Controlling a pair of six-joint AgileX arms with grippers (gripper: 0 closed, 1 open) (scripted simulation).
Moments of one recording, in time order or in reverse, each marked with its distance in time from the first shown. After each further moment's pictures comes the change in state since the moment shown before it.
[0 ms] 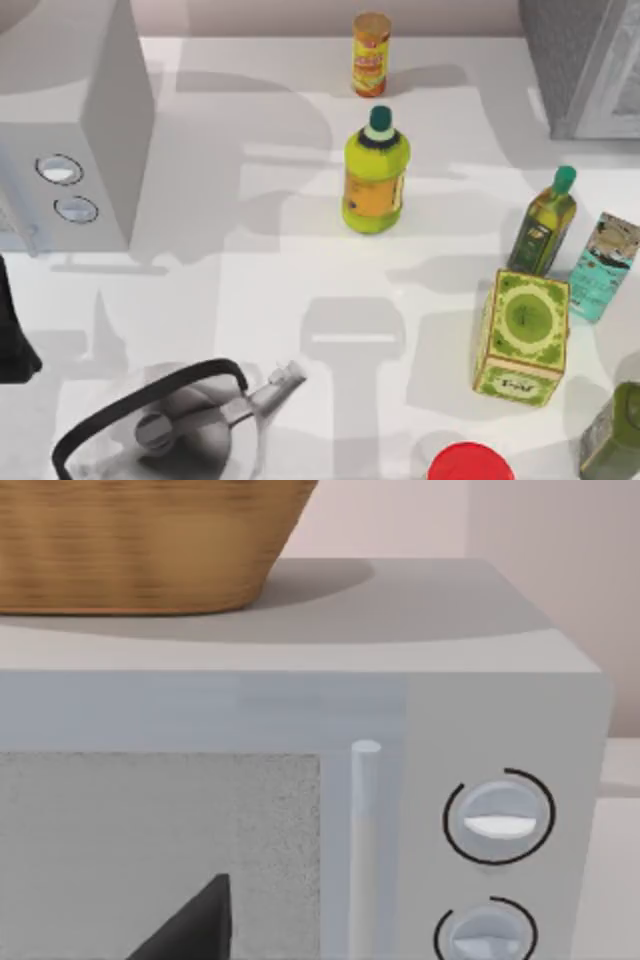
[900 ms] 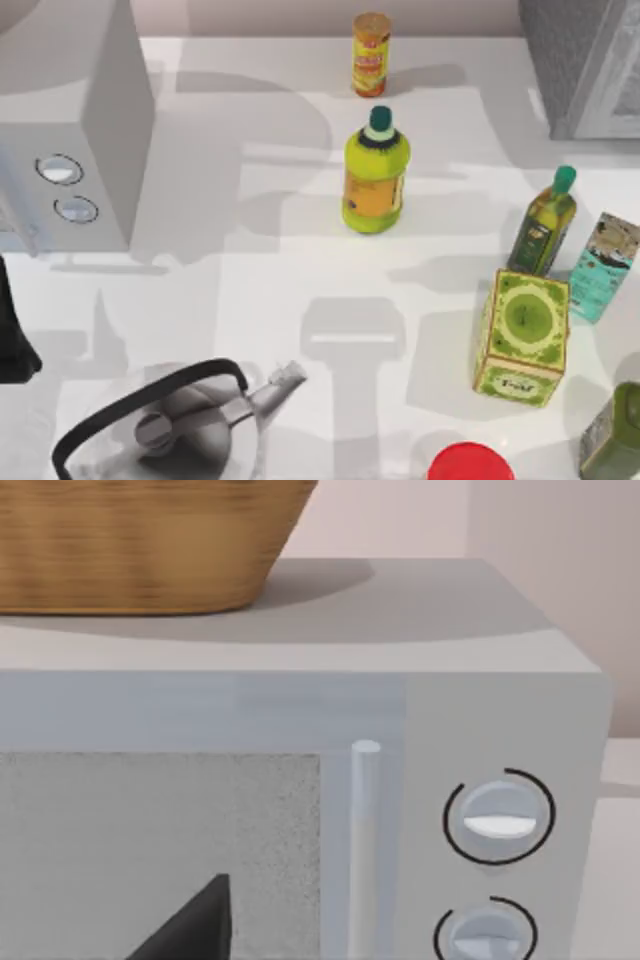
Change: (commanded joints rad) left arm 0.000 0.000 0.000 0.000 0.000 0.000; right arm 0.000 0.000 0.000 0.000 0.000 0.000
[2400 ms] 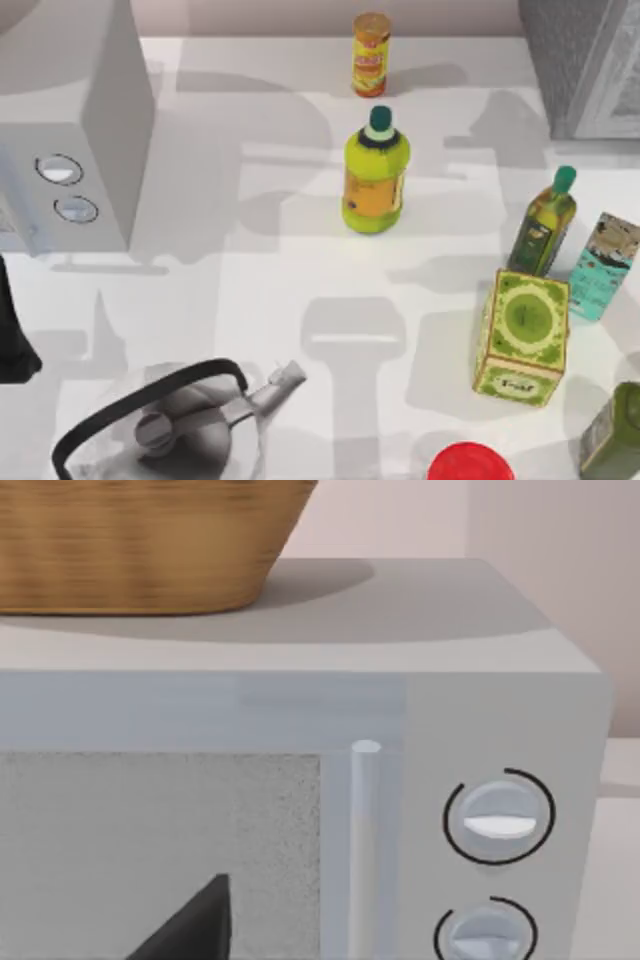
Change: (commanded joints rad) left arm 0.000 0.000 0.000 0.000 0.000 0.000; right arm 0.239 -0.457 -0.156 -0.303 0.230 0.000
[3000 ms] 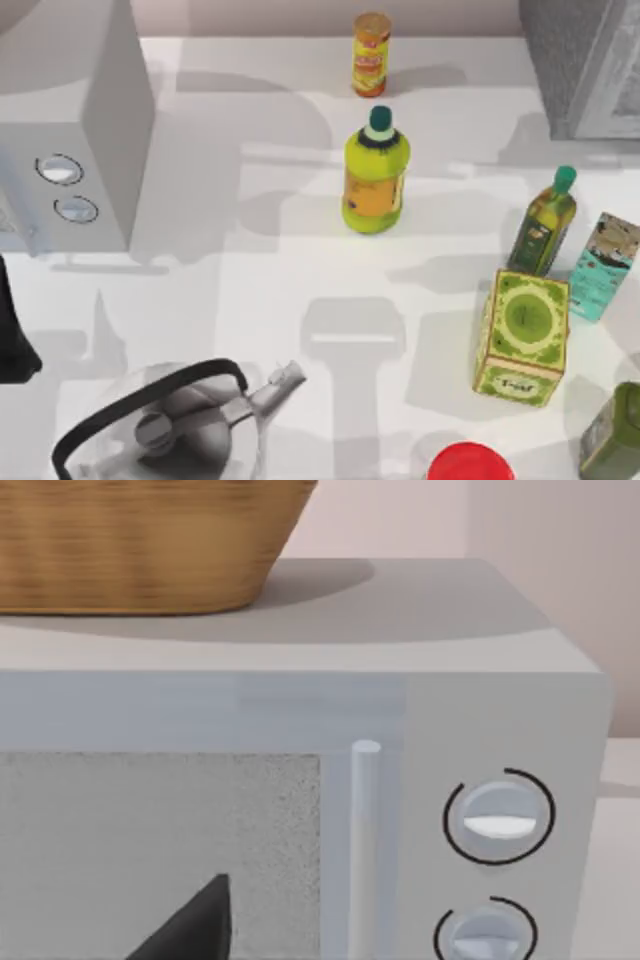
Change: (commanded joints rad) left arm 0.000 0.000 0.000 0.000 0.000 0.000; right arm -0.080 -0.214 -0.294 0.097 -0.084 -0.002
